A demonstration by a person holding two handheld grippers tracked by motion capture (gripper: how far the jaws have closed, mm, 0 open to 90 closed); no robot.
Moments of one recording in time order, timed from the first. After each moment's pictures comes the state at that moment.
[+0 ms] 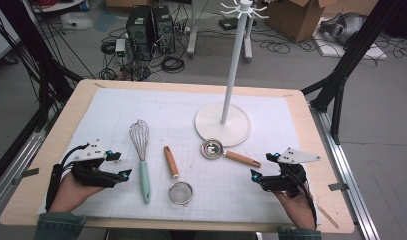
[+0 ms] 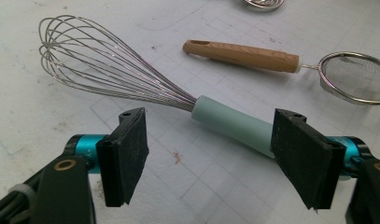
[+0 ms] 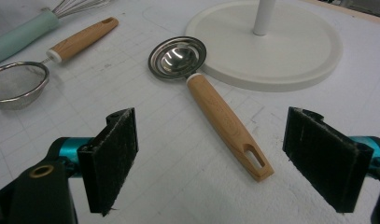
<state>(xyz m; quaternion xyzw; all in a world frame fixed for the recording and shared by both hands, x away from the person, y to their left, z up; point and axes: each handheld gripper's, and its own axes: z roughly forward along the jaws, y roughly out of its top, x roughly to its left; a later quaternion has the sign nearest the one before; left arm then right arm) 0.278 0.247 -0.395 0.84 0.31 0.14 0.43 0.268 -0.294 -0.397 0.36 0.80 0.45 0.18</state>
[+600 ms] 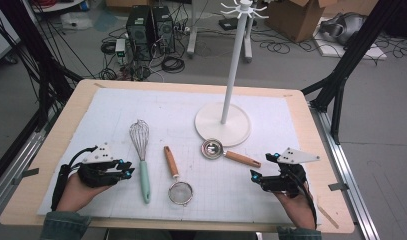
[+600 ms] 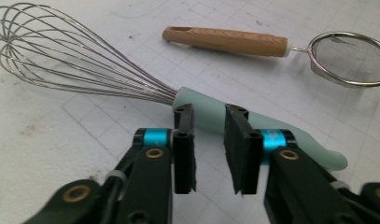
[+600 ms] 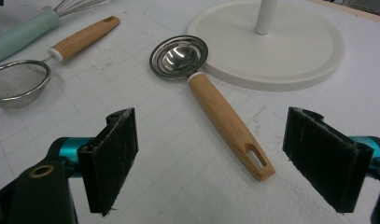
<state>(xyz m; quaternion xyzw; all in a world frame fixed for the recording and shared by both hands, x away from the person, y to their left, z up) 0.279 0.236 -0.404 0.86 0.28 0.13 0.42 0.268 -0.294 -0.397 0.36 0.80 0.45 0.18</state>
